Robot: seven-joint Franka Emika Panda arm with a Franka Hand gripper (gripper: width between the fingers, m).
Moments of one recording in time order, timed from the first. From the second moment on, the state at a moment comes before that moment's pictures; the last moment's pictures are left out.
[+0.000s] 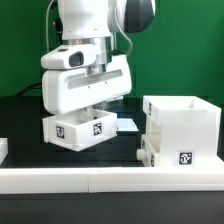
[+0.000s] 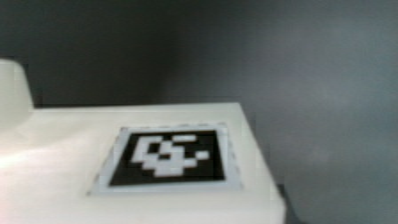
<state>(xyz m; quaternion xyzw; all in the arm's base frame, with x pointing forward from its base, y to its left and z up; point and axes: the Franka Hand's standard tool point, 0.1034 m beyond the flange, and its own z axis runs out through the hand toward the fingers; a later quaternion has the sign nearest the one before) 0.496 -0.040 0.050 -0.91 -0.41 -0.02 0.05</state>
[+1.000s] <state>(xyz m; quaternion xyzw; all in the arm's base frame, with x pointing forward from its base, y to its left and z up) 0.514 -0.036 0.052 -0.72 -0.69 -0.01 0.01</state>
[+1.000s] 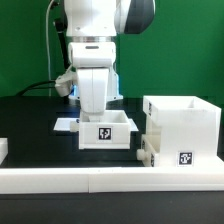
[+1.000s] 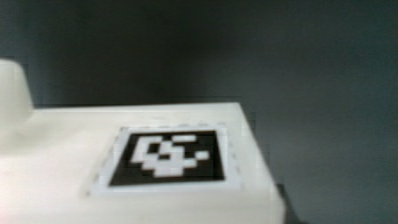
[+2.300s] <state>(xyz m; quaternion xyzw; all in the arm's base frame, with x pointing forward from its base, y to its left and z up) 0.535 -0.013 0.054 -0.71 -0.71 -0.01 0.01</state>
